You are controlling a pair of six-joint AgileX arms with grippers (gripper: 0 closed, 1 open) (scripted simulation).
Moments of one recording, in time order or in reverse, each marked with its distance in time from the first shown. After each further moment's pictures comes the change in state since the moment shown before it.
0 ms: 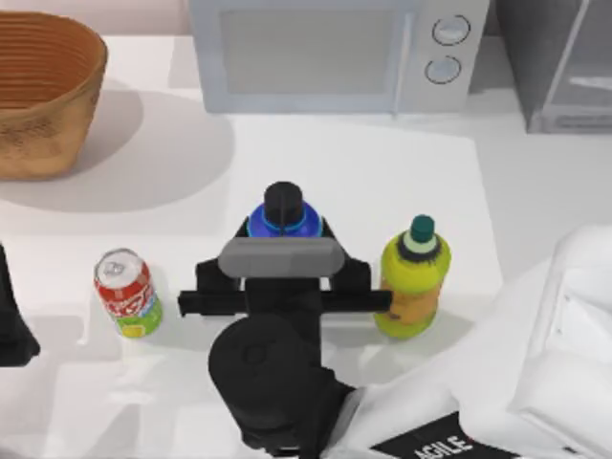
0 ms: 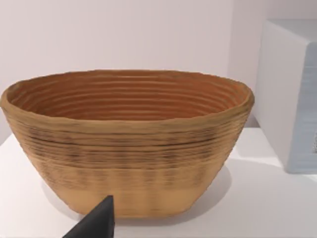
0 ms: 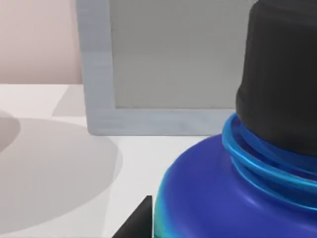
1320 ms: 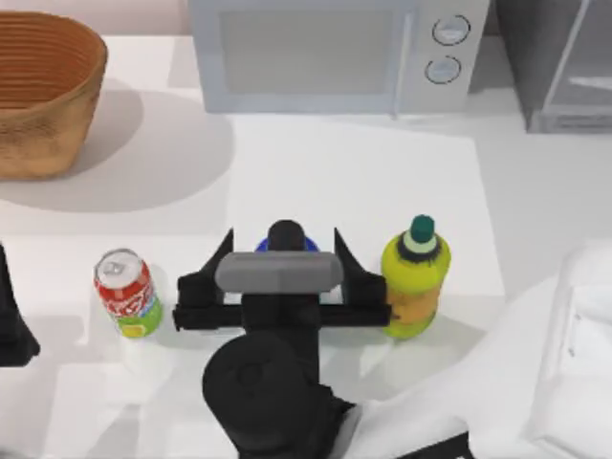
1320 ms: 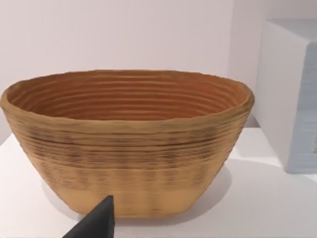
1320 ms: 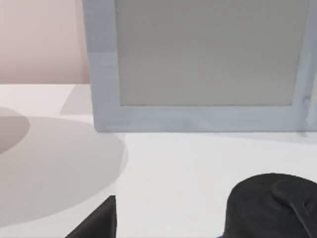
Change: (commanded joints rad) left arm 0.000 0.000 0.000 0.000 0.000 0.000; right arm 0.039 -0.026 -0.024 -0.013 0.032 0.025
